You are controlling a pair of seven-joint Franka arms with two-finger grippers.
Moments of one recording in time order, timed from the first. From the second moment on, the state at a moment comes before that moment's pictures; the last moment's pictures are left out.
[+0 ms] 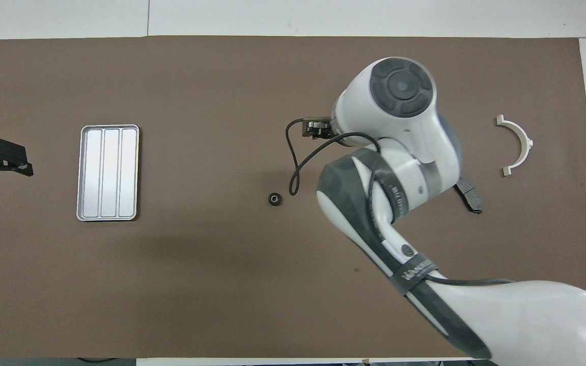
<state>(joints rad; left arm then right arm) -0.01 -0.01 0.05 -1.67 0.00 1.55 -0.23 0.27 0.36 0.15 -1.54 -0.02 2.04 0.48</state>
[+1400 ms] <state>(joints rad) -0.45 0.12 0.01 -1.80 -0.03 1.96 -0.95 -0.11 0.37 0.15 -1.72 -0.02 2.11 -0.02</state>
